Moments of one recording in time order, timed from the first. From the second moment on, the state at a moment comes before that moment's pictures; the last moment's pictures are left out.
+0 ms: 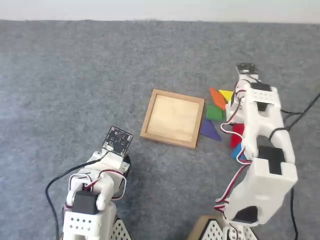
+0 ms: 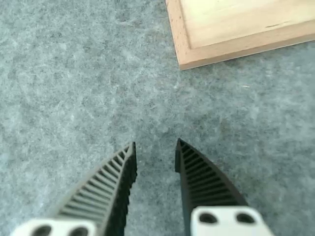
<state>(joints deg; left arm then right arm) 1.1 -102.9 97.1 72.3 -11.0 4.7 19.3 10.3 63.0 8.0</state>
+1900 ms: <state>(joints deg) 1.1 -102.9 97.1 72.3 -11.0 4.7 3.5 20.3 61.9 4.5</state>
